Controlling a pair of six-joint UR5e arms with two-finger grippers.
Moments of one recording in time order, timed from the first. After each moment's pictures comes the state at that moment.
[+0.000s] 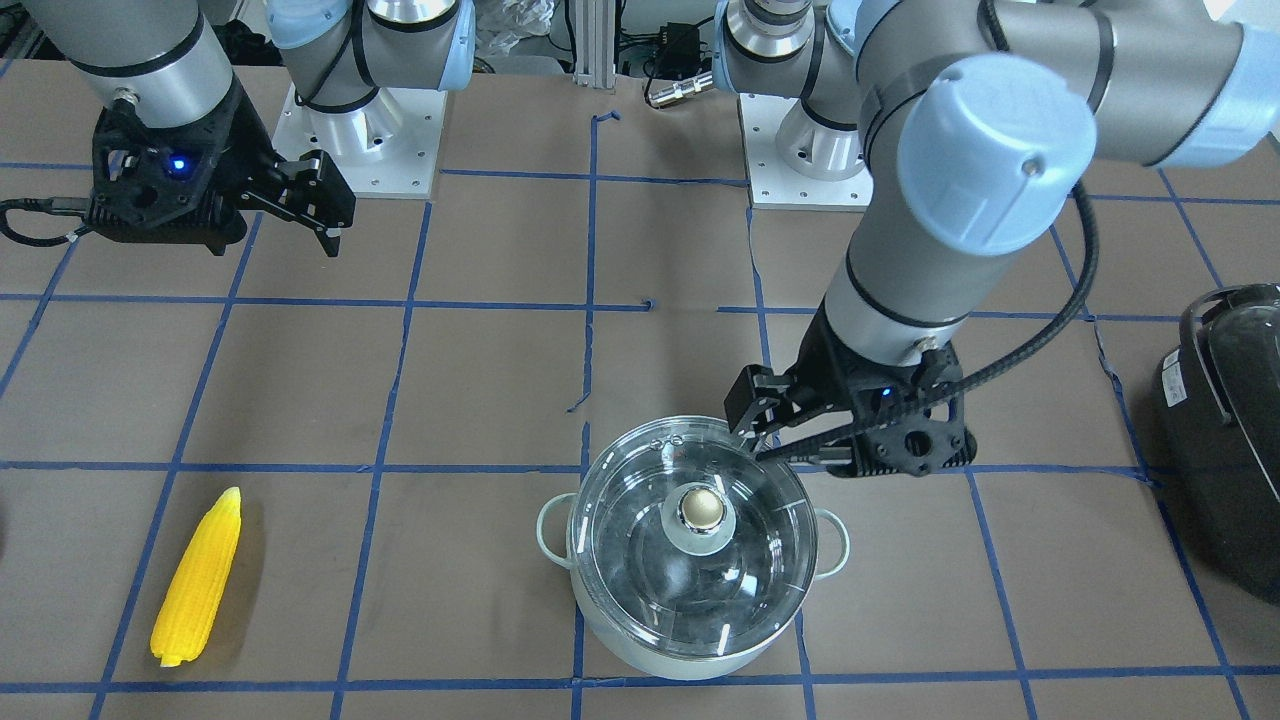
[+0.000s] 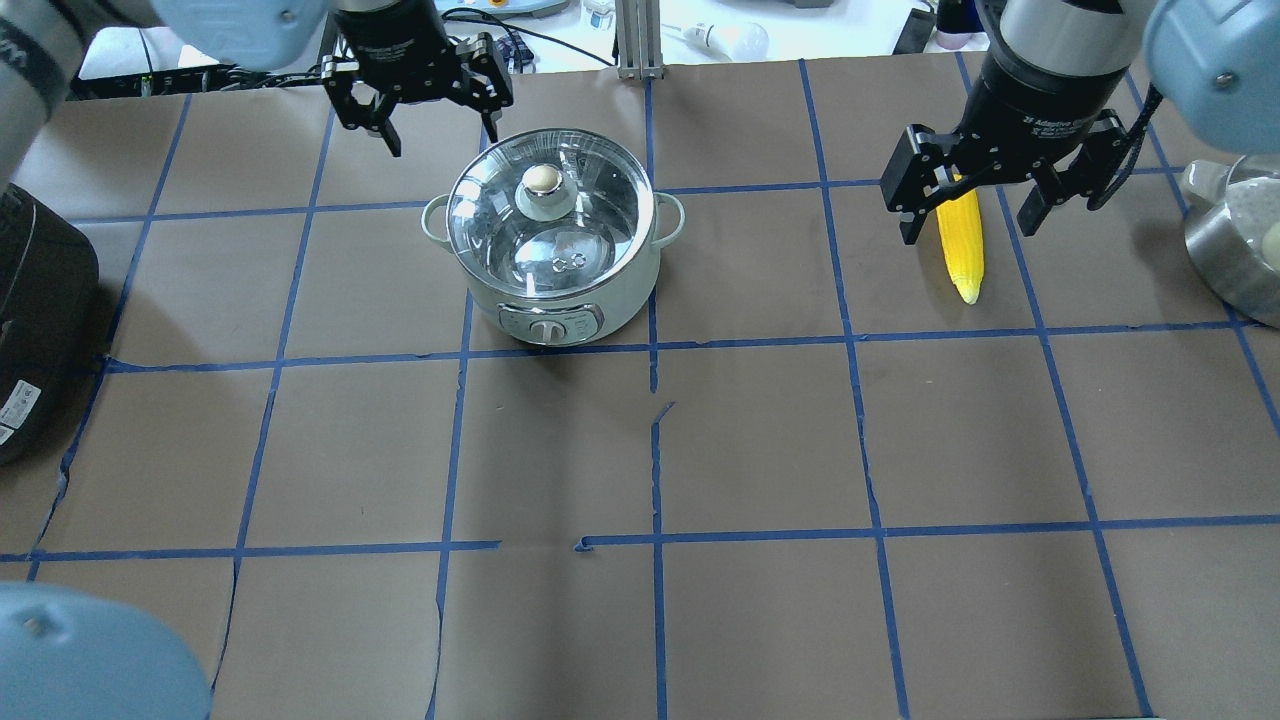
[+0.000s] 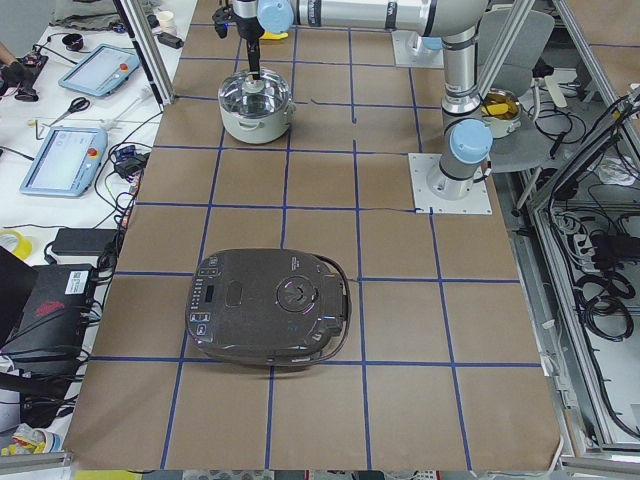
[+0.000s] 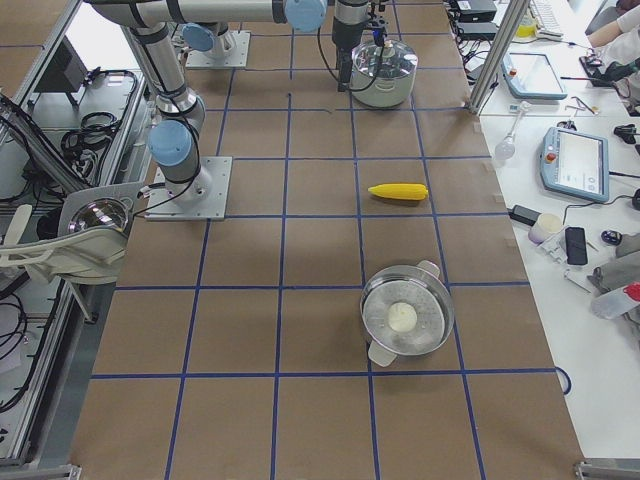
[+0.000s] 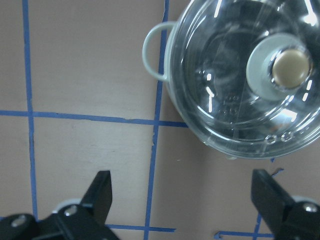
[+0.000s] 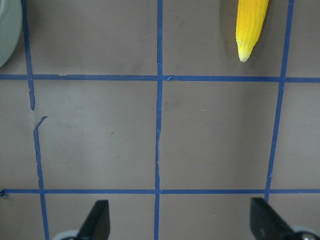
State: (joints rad) left arm -1.69 -1.99 -1.18 -1.52 1.57 -0.23; right arm 1.54 -1.55 1.53 -1.50 -1.59 -0.04
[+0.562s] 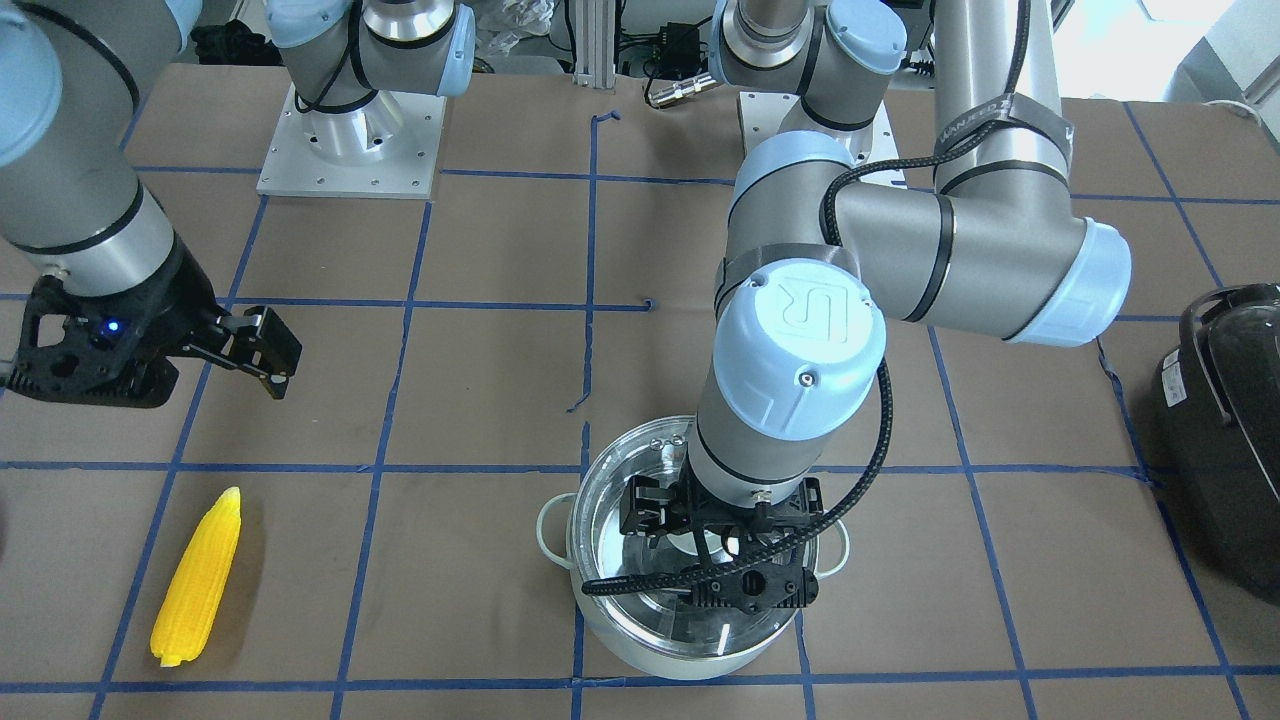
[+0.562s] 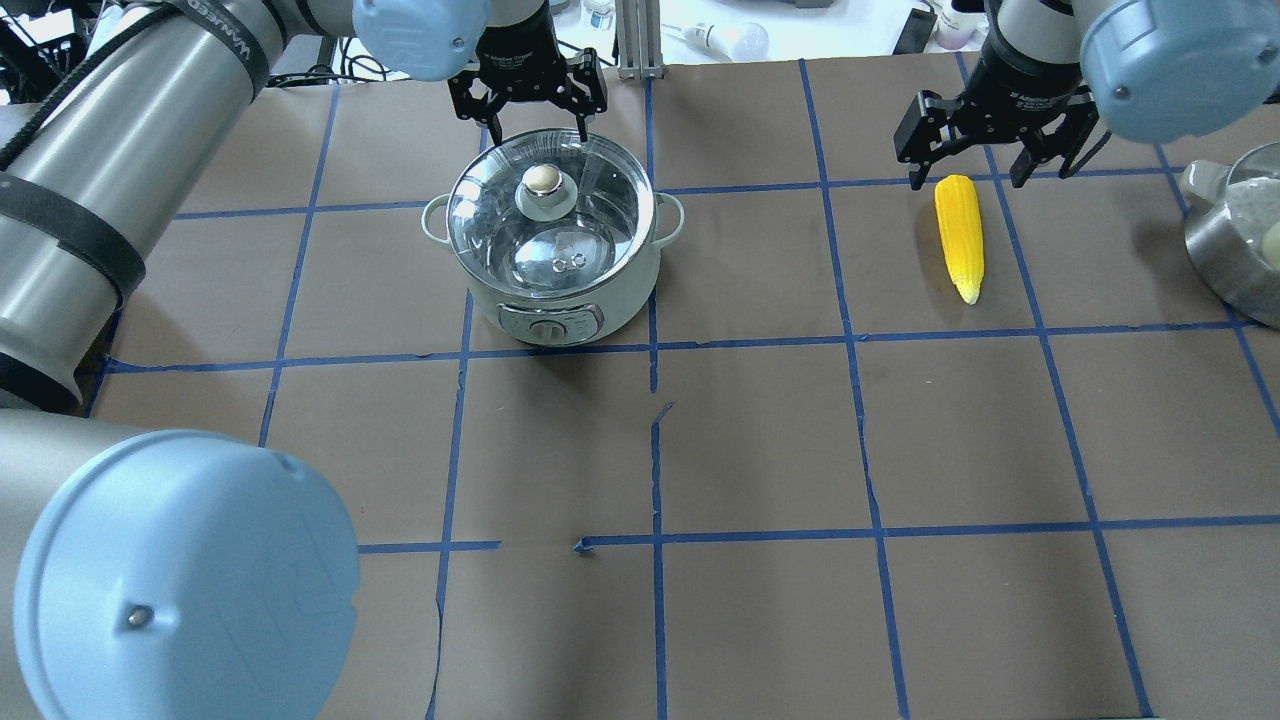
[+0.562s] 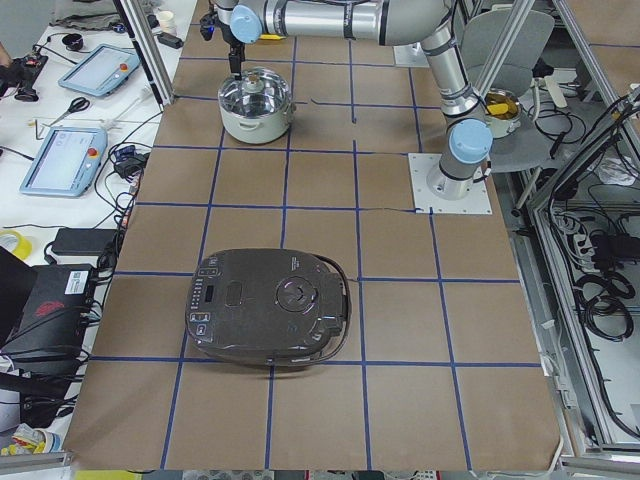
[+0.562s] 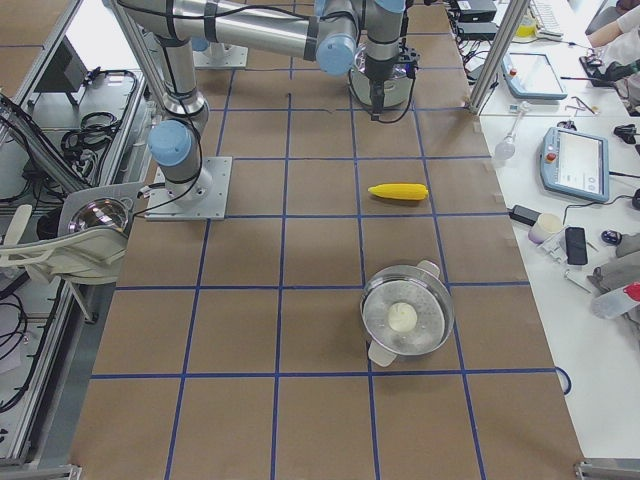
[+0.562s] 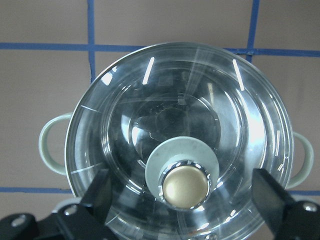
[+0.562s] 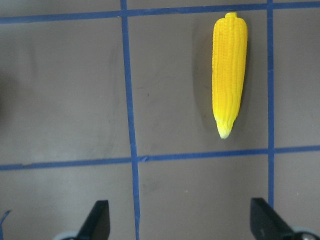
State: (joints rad) left arm -1.76 -2.17 -1.08 -1.43 1.57 -0.18; right arm 1.47 -1.36 1.55 -1.82 -1.59 -0.05
